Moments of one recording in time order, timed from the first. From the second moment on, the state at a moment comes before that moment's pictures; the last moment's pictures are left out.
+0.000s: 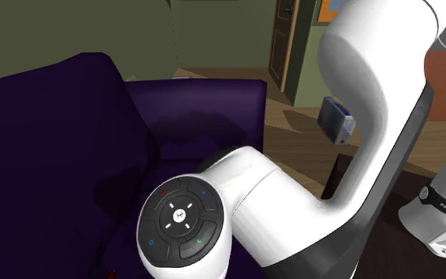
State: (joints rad) arm 0.37 0.69 0.54 -1.70 -0.70 2.11 1.08
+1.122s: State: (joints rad) arm 0.45 0.87 0.48 -1.55 -0.77 2.12 1.11
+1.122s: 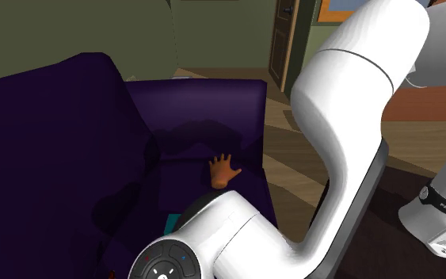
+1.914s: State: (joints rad) arm 0.43 0.81 0.50 -1.57 -0.73 2.07 1.08
